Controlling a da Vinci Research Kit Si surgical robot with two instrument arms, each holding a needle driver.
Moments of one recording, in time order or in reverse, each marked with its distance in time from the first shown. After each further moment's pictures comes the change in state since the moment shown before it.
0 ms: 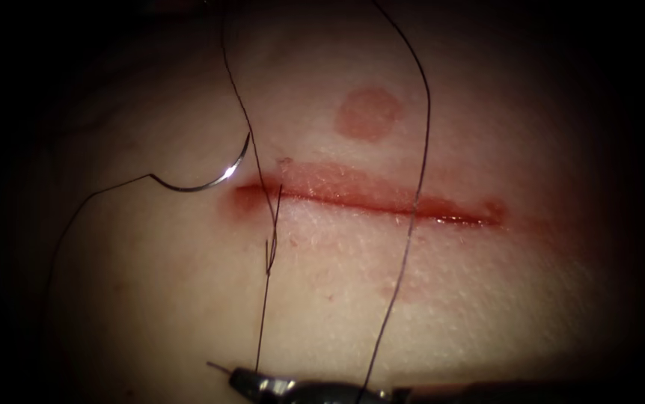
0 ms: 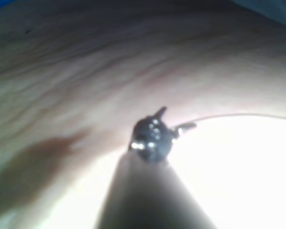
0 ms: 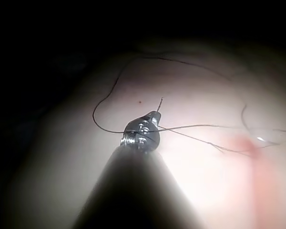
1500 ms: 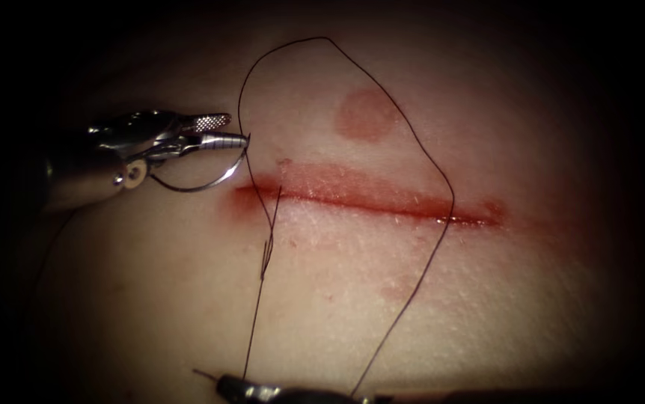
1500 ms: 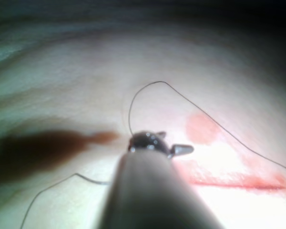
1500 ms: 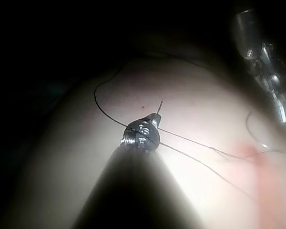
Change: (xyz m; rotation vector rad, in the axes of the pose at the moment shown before) right arm 0.000 -0.002 0.001 0.008 -0.016 -0.028; left arm -0.011 0.018 -0.004 0.064 0.087 -0.640
